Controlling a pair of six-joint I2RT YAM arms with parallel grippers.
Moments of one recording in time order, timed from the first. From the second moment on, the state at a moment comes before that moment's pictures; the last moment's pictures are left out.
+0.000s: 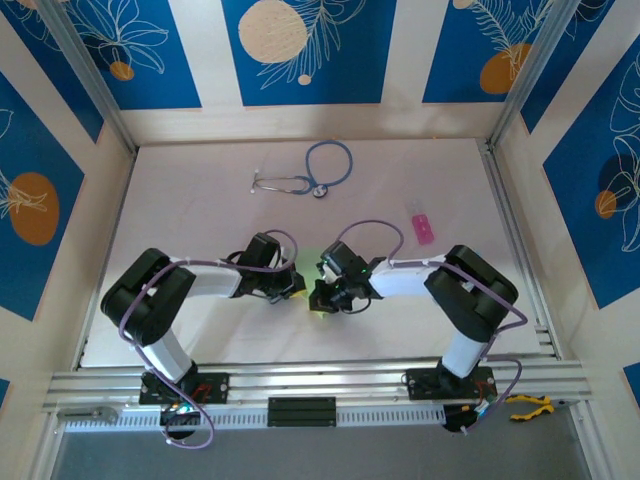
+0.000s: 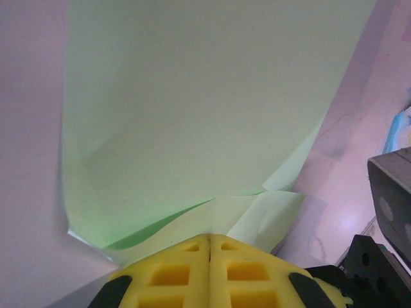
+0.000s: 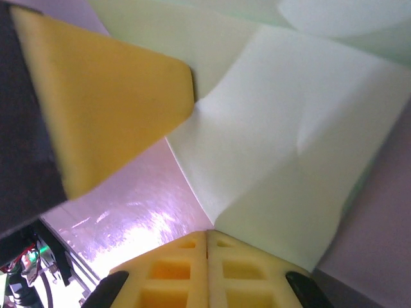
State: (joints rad) left arm -0.61 1.69 0.66 0.09 0.52 -0.99; right arm 0.83 1.71 0.77 -0.13 -0.47 0.87
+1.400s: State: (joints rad) left arm -0.65 1.65 0.55 0.29 0.43 -1.15; right arm 0.78 1.70 0.80 -0.07 -0.49 0.88
